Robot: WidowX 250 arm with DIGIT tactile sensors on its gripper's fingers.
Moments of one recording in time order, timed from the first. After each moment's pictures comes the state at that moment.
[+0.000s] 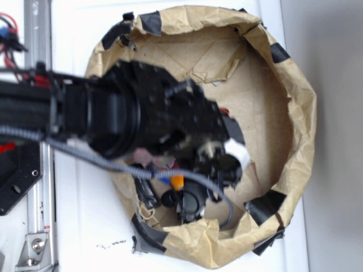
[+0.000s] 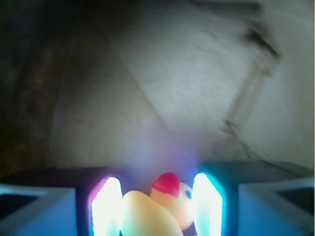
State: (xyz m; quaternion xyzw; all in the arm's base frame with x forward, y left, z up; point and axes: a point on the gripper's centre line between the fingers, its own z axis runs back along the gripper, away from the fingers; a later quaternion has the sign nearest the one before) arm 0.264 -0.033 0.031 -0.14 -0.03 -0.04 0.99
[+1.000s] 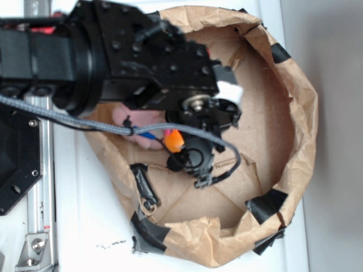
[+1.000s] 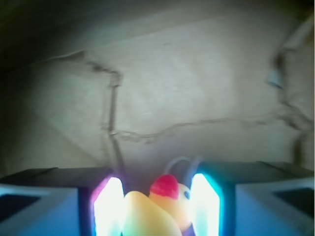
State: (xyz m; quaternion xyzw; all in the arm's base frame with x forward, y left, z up) arm 0.265 0.018 0.066 -0.04 -0.03 0.14 0.99
